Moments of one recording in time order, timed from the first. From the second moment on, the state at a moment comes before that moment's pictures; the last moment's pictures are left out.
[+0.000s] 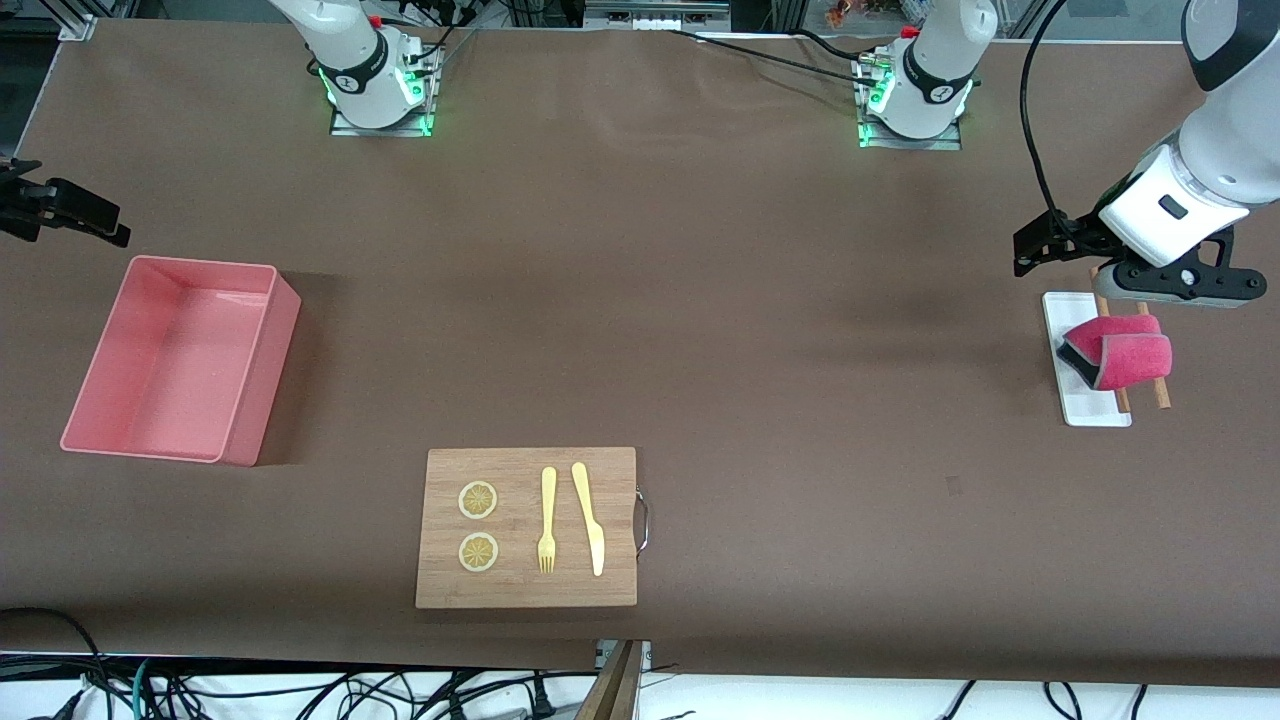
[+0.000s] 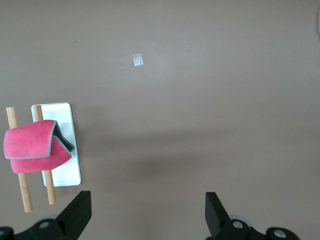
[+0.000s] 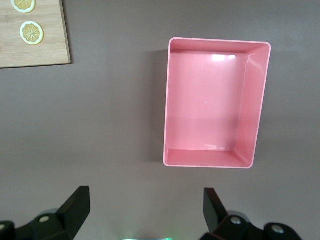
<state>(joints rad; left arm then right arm) -0.03 0.01 -0.06 -1.69 -0.01 1.66 -0.03 -0.09 0.06 0.02 -1.51 -0.03 1.49 -0.03</state>
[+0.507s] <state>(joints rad) -0.03 0.02 -0.06 -1.69 -0.01 1.66 -0.03 -0.09 0.06 0.02 -1.51 -0.03 1.49 -0.03</state>
